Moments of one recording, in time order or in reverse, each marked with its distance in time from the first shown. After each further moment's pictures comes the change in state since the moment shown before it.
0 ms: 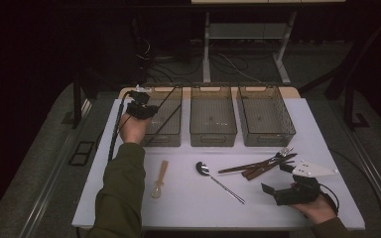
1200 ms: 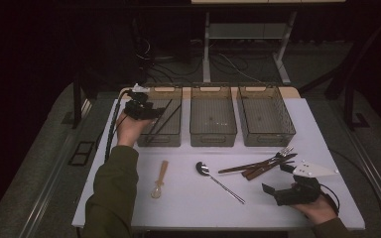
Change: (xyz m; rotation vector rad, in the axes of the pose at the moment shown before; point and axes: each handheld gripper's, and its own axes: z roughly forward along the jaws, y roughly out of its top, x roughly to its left) left arm -0.007 0.002 -0.026 -0.072 -0.095 0.049; right arm -0.001 -0.001 -0.001 0.001 0.000 0.002
